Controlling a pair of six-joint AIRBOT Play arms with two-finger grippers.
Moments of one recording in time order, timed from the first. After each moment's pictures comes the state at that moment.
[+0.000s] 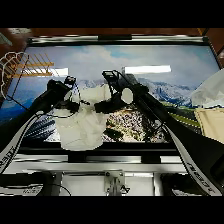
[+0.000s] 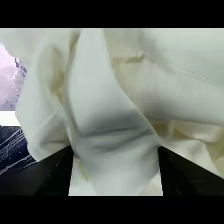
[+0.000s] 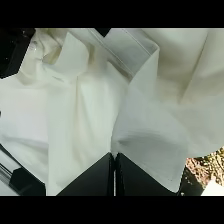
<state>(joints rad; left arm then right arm) -0.44 -1.53 1.28 1.93 -1.26 -1.88 0.67 -1.48 1.38 -1.17 0.96 1.68</state>
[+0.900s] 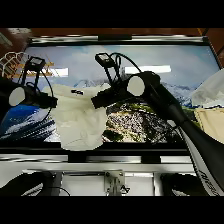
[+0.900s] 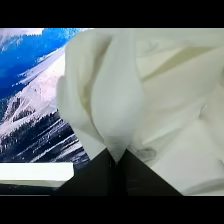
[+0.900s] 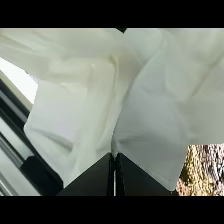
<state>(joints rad) -0.41 -1.04 1.22 1.89 -1.38 -1.76 0.67 -1.39 1.52 -1.18 1.09 1.52</state>
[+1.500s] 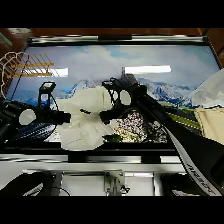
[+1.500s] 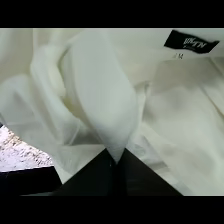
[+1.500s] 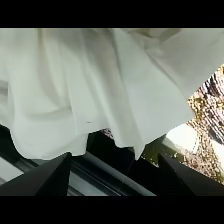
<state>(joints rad) -0.41 -0.95 0.91 1.59 -1.12 -1.85 0.69 -1.48 1.38 -1.30 1.21 1.72</state>
